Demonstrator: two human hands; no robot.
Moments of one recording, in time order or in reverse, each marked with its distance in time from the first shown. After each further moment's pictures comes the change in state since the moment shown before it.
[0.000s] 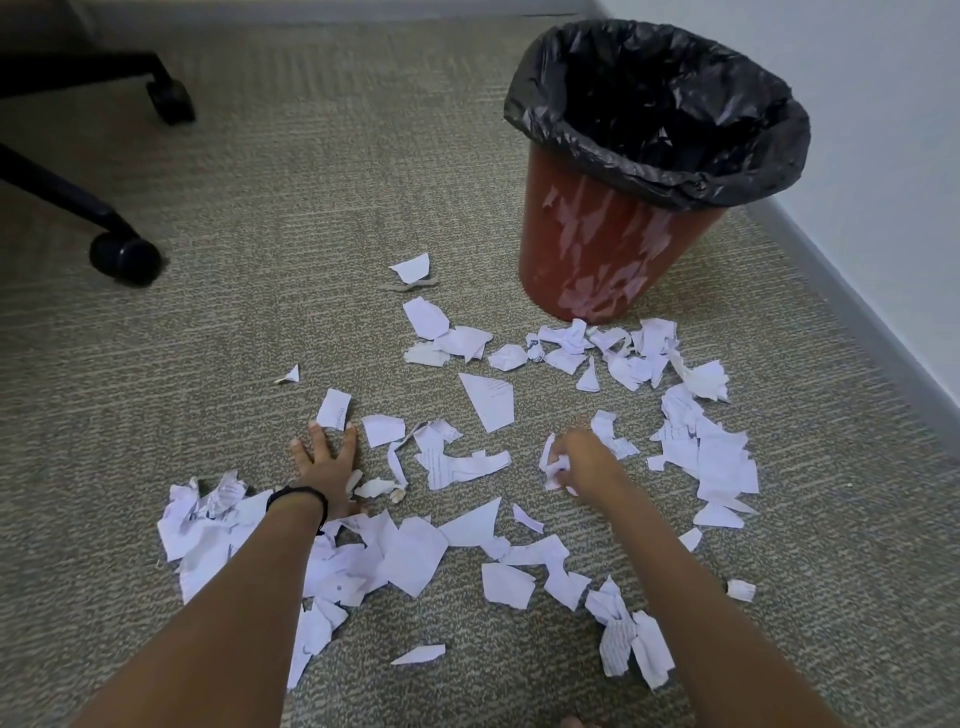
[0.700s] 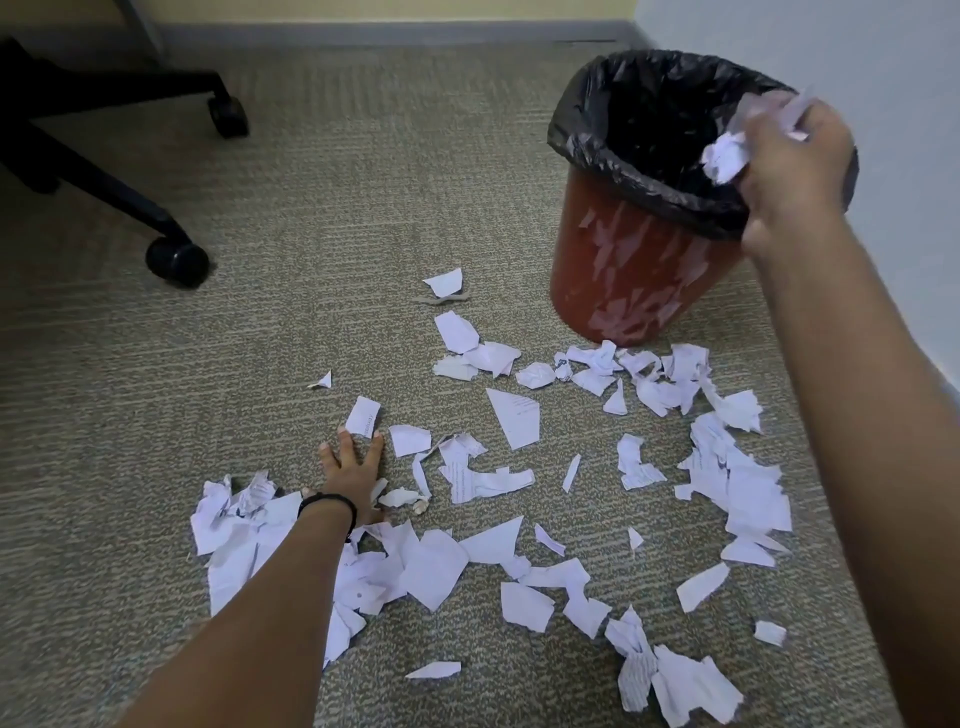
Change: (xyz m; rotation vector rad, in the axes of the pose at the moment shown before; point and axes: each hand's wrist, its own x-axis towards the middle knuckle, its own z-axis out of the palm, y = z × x) left_hand -0.001 0.000 0.001 -0.025 0.039 -0.003; right_hand 0.007 -0.081 -0.277 1.208 0.915 -0.129
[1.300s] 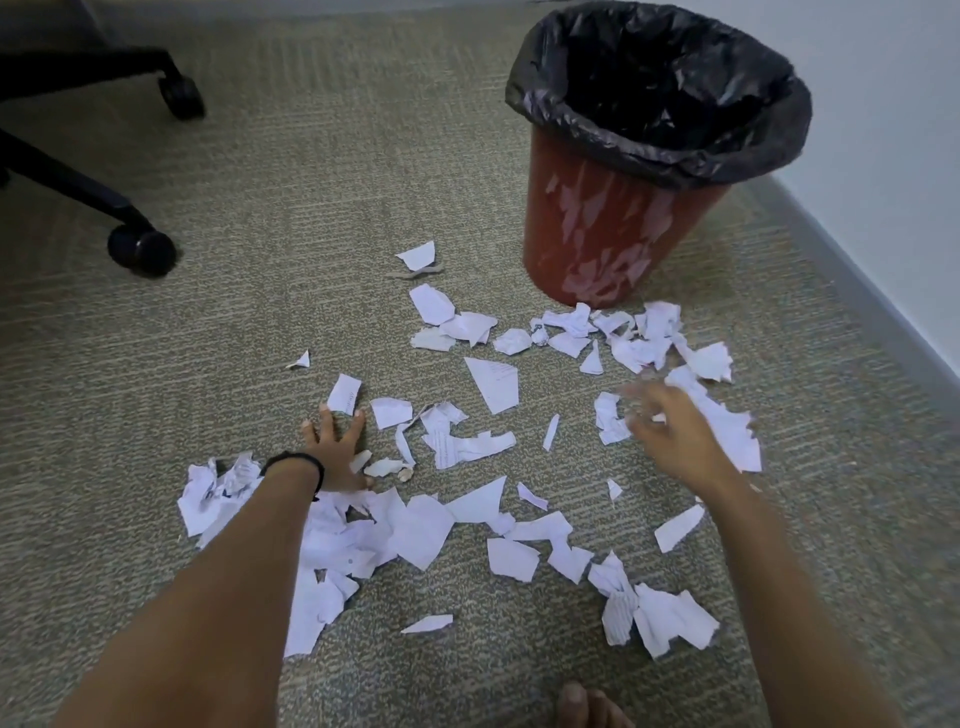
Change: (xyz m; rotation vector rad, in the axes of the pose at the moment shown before) left_hand -0.003 -0.006 -0.013 0.124 -0.122 0.023; right_hand -0.147 0.167 -0.124 -0.844 -0.636 0.007
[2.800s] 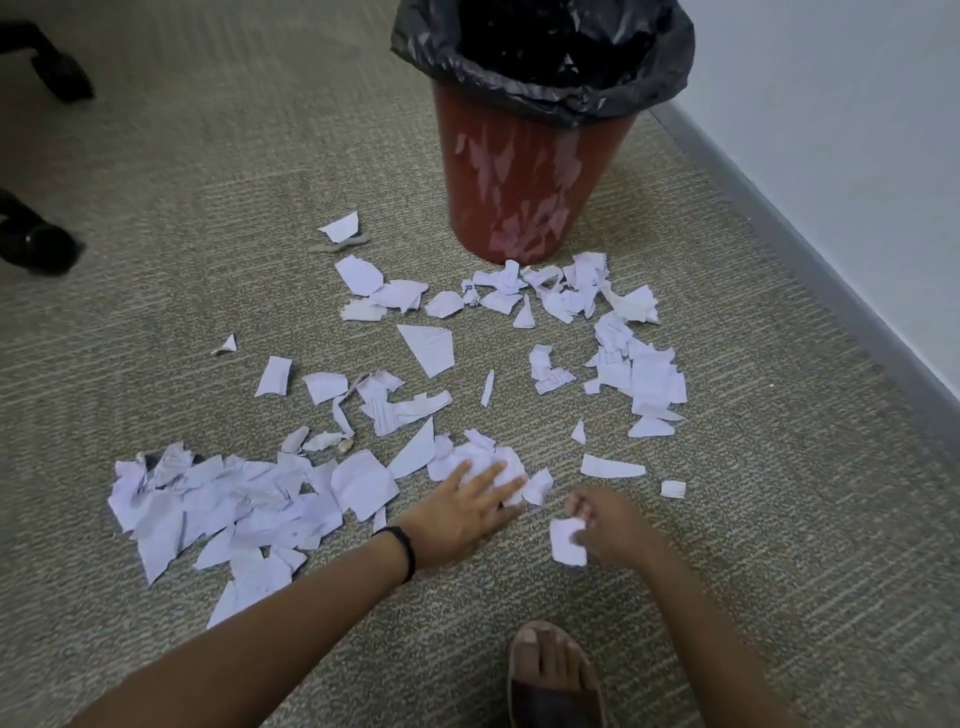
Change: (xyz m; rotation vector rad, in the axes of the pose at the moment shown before) left_hand -0.052 0.159 0.105 0.764 0.444 0.980; right_hand -0.111 0.060 0.059 0.036 -0.425 0.436
